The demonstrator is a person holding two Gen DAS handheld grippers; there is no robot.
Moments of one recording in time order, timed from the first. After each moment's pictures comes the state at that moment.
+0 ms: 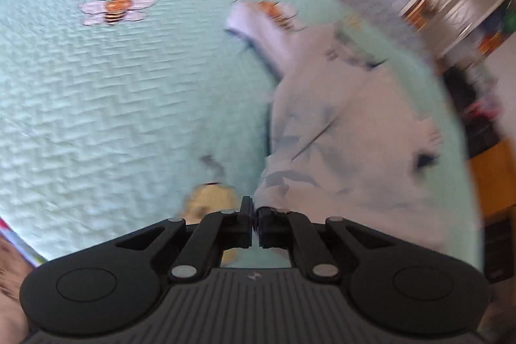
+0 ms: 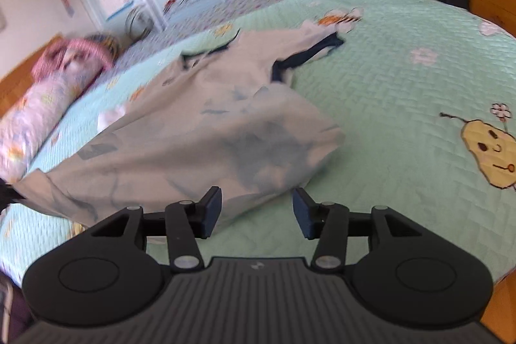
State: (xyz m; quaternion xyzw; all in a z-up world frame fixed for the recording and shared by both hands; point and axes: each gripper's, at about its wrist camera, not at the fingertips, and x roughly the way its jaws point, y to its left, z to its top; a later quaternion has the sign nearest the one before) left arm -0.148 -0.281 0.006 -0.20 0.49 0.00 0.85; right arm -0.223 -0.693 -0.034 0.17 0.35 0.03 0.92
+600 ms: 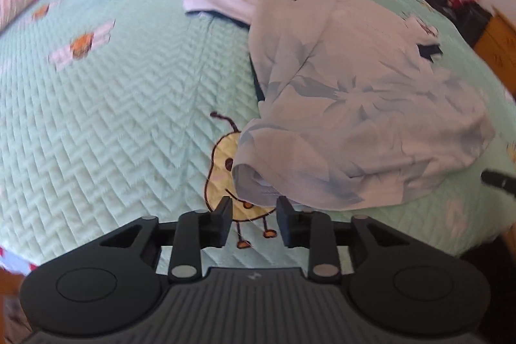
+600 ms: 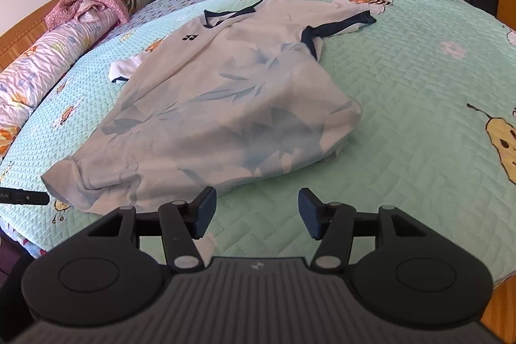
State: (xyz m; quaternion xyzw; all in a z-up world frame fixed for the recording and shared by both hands) left arm -0.193 -0.304 -0.027 0.02 0.46 -0.07 0.89; right arm -0.229 -0.661 -0.043 0.13 0.39 0.06 0.91
